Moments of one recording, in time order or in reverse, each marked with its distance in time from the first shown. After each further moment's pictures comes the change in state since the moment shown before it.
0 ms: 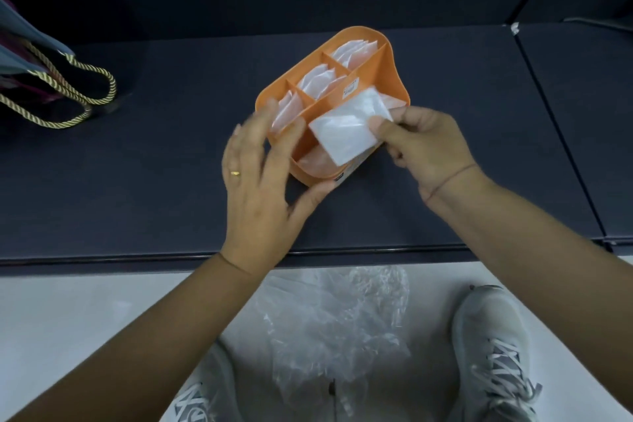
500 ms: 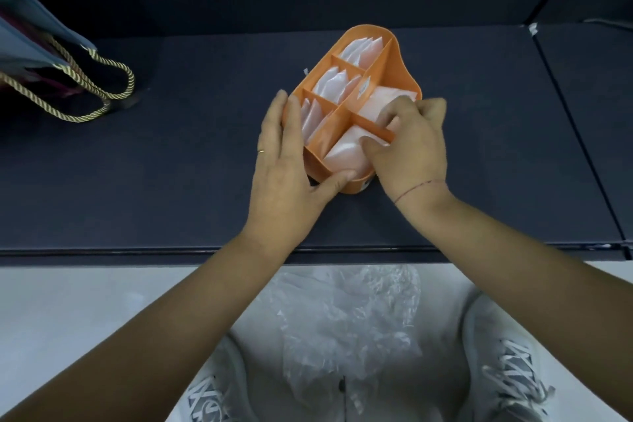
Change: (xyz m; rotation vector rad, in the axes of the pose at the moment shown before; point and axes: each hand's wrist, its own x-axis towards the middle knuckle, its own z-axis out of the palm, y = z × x) left_hand 0.014 0.006 -0.004 -0.236 -0.270 -0.391; right_hand -0.001 0.014 0.036 -0.640 0.225 -0.202
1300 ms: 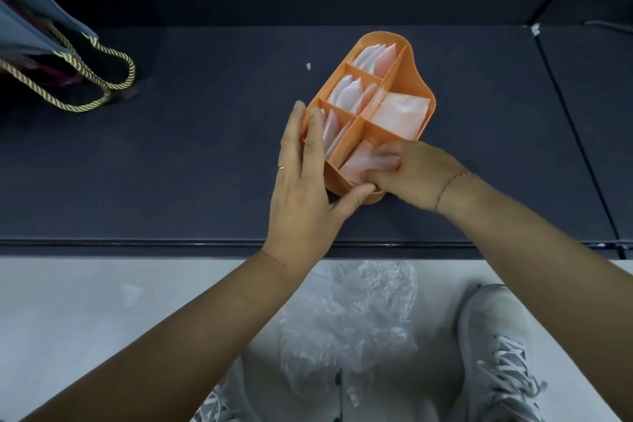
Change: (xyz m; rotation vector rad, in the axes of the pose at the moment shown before) left_hand -0.021 0.003 0.021 -0.034 0.086 0.094; right_hand 0.001 0.010 -0.028 -0.236 -0.638 0.089
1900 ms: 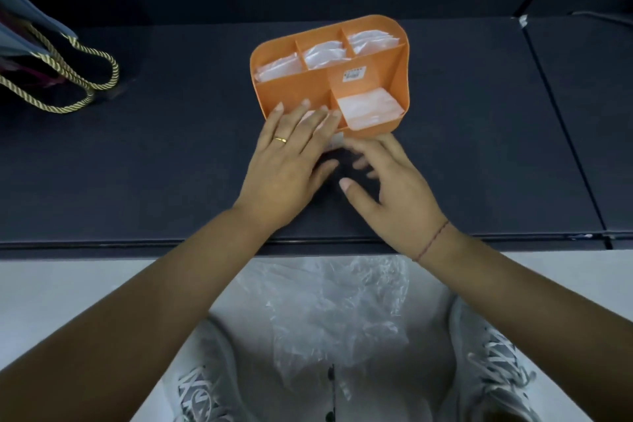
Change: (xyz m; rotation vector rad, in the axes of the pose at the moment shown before) left_hand 0.037 -0.045 0.007 0.500 -0.089 0.460; right_hand -0.022 0.018 0.046 0.255 0.391 -0.571
